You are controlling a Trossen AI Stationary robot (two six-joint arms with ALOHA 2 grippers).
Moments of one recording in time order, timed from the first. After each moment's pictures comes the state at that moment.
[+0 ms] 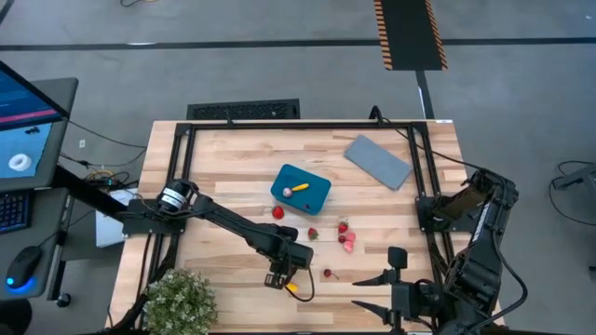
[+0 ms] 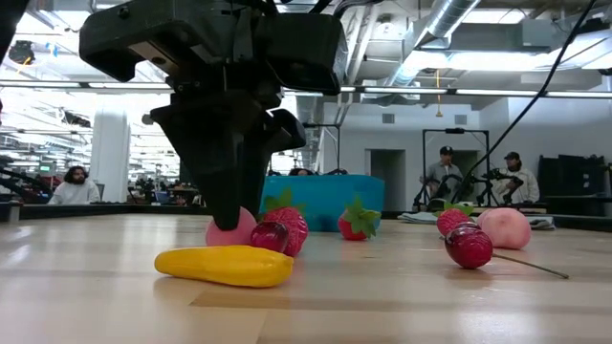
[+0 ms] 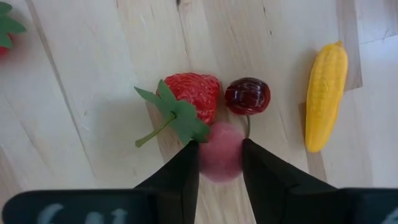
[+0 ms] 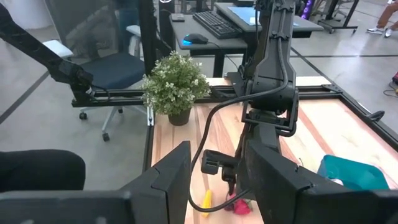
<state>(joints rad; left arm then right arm) -0.35 2.09 1.52 -0.79 0.07 -0.12 1.02 1.68 1.76 -0.76 1.00 0.53</state>
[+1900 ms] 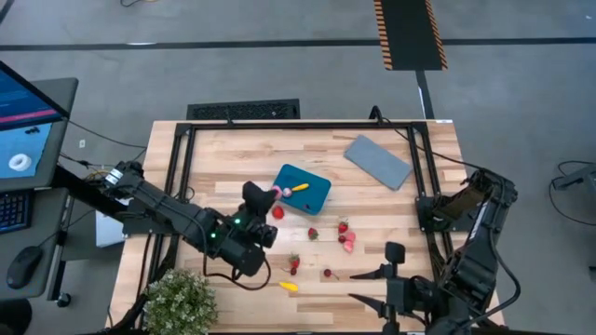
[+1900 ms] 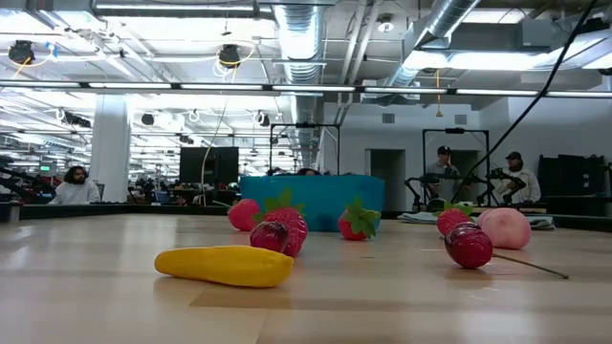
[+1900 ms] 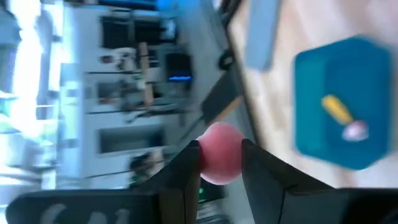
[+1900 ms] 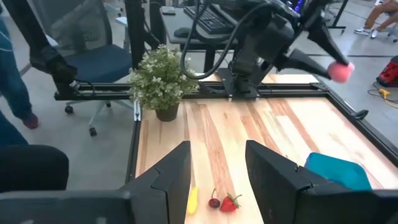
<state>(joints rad) -0.52 1.63 1.61 -1.02 -1.20 0.47 0.99 1.67 1.76 -0.81 1.00 0.52</state>
